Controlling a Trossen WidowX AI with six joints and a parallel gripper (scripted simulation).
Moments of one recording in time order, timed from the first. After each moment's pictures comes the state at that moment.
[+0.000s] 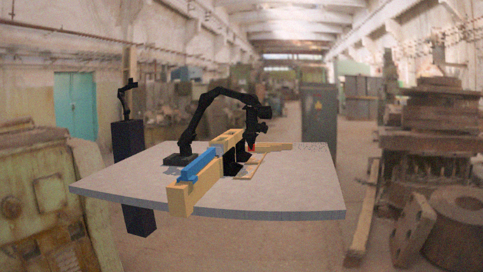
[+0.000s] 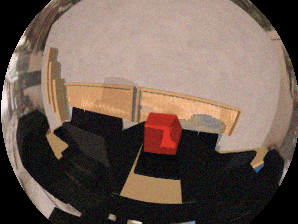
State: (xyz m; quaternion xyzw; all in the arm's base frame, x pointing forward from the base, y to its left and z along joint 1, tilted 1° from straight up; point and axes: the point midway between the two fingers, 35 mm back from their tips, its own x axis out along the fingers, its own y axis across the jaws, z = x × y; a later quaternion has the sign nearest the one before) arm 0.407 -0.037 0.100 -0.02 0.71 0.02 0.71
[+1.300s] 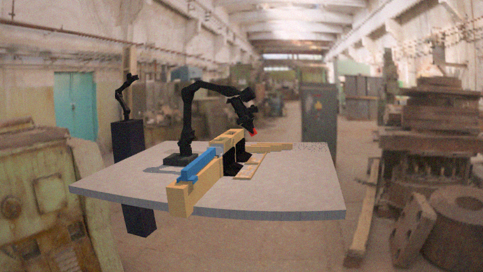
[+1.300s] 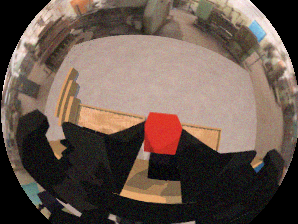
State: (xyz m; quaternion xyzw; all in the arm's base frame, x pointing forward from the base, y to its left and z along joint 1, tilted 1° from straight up) arm 0.395 -0.005 0.171 -0.03 0.50 0.01 0.86
